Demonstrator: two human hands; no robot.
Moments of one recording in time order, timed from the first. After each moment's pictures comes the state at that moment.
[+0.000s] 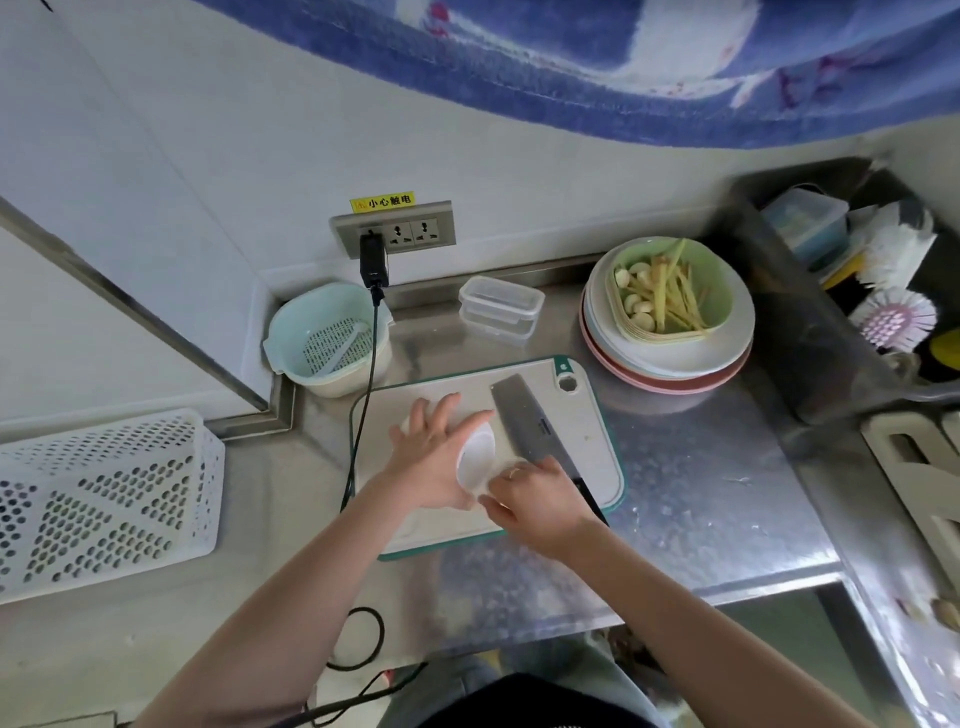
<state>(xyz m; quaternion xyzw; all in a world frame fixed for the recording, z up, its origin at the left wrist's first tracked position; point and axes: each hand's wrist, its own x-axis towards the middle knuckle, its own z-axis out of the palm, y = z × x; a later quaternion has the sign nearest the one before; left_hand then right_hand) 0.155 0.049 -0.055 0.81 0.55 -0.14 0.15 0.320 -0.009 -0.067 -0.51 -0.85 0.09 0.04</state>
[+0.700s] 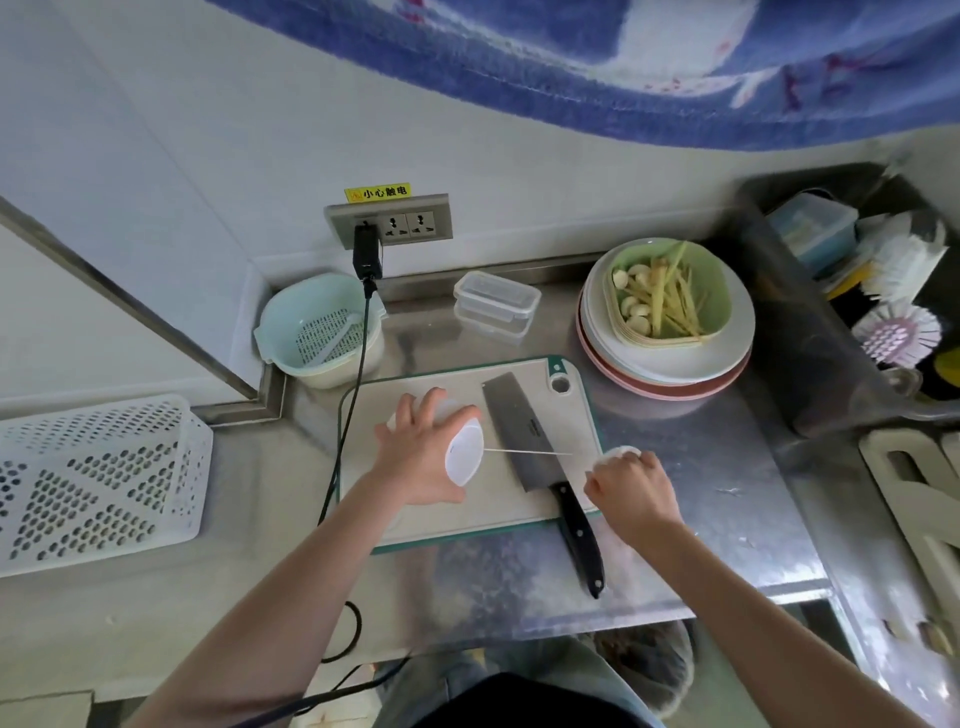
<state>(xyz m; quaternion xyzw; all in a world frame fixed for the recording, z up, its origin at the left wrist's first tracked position) 0.164 0.046 -0.055 0.78 0.60 -0.11 0.15 0.416 0.001 -0.064 -0.64 -0.75 0.06 -0.16</state>
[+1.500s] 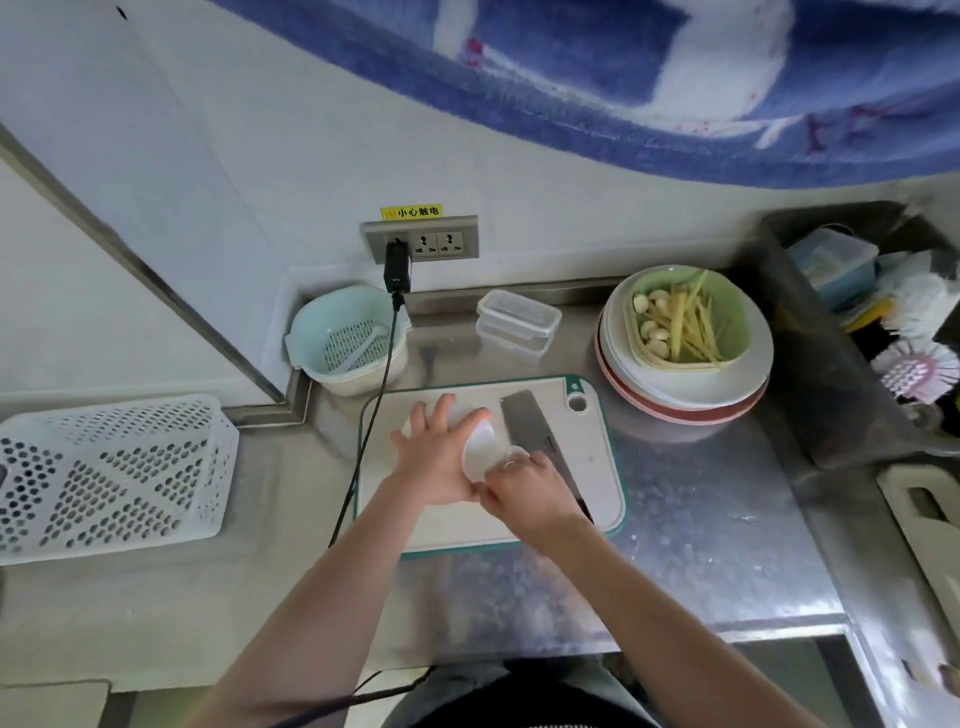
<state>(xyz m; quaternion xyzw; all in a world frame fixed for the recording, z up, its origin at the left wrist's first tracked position) 0.166 0.050 -0.053 0.75 0.63 -0.10 0.18 0.309 0.016 -0.052 -0.50 -0.86 0.12 -0.03</state>
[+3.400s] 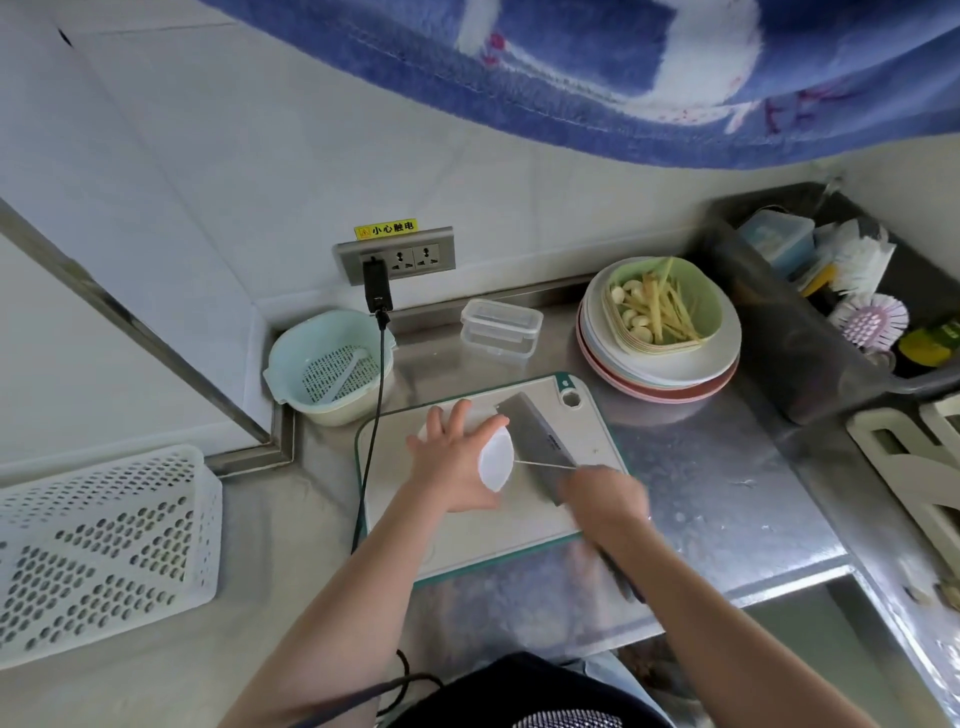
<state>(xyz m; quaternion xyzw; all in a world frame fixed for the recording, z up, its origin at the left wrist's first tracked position) 0.157 0.065 -0.057 0.81 0.56 -0.10 0.16 0.337 0.003 -0.044 -0.79 -0.56 0.21 -0.12</state>
